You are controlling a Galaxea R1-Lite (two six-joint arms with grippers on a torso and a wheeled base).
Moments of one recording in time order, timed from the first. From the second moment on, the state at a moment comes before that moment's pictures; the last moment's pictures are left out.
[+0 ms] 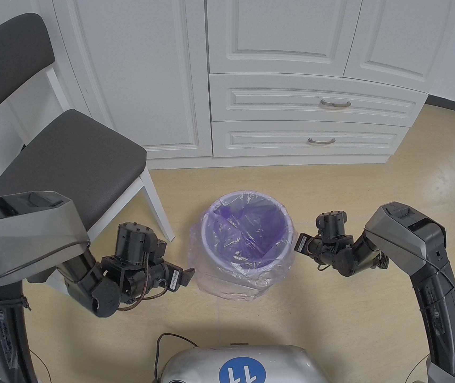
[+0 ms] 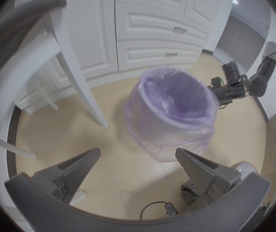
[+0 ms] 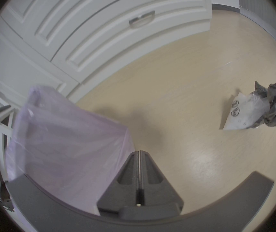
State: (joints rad) left arm -0.43 2.22 -0.72 -0.90 0.07 0.06; right arm 0.27 2.70 -1.45 -0.70 -0.01 0.57
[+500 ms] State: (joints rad) left arm -0.46 1.99 -0.19 -1.53 0.07 0.04; right arm 0.24 2.67 -1.34 -0.83 -0.01 0.66
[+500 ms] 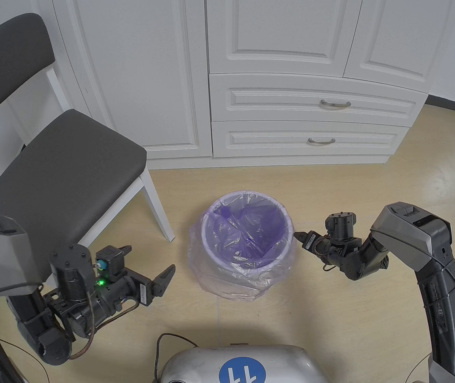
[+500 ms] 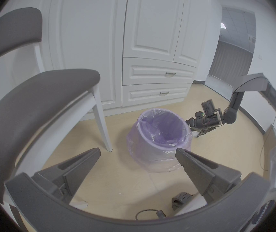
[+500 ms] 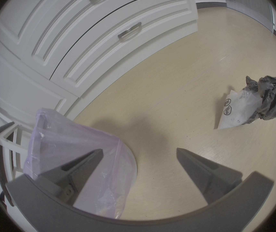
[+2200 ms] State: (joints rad) left arm -0.50 1.48 -0.02 -1.45 0.24 0.06; right arm -0.10 2.39 -1.08 -0.71 -0.14 0.09
